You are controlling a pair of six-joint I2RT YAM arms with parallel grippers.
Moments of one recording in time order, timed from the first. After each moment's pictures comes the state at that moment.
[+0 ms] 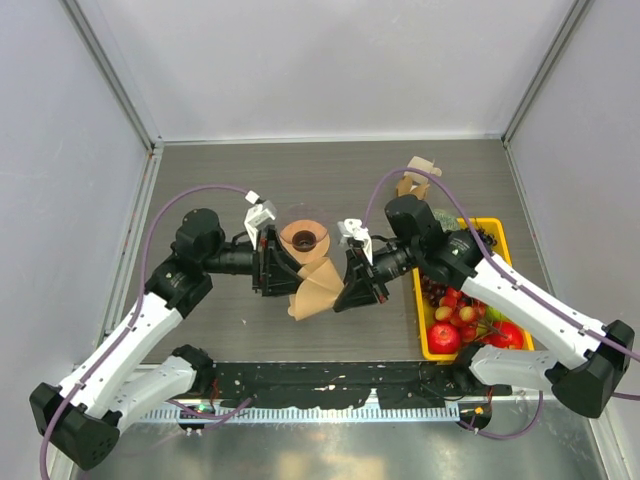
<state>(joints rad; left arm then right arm) -0.53 0.88 0.83 -0.13 1.04 -0.41 0.78 1.14 1.10 -0.57 -1.06 -0.19</state>
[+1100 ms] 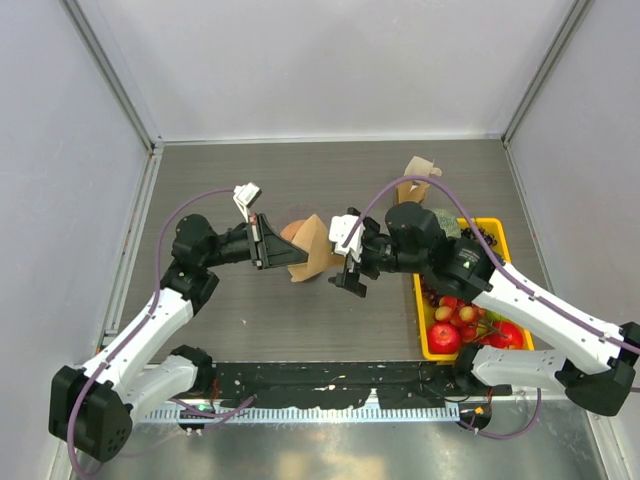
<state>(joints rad) -0.41 0.96 0.65 0.41 0.98 -1.18 0.94 1.09 1.18 -0.53 -0.27 -0.44</state>
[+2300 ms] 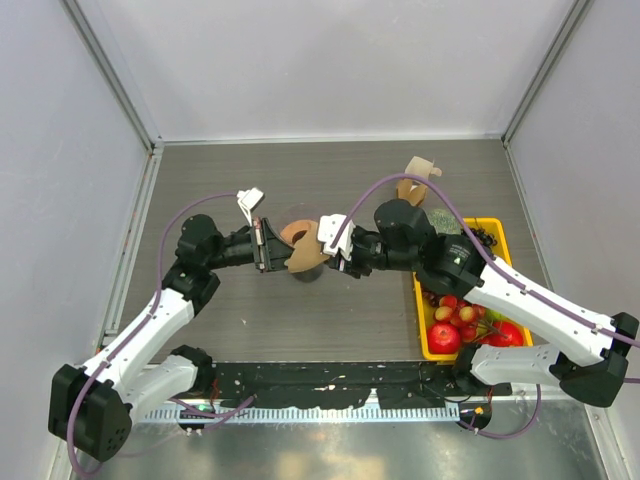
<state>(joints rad) -0.41 0.96 0.64 0.33 0.96 -1.12 0.98 1.15 1.24 -0.53 -0.20 -0.48</state>
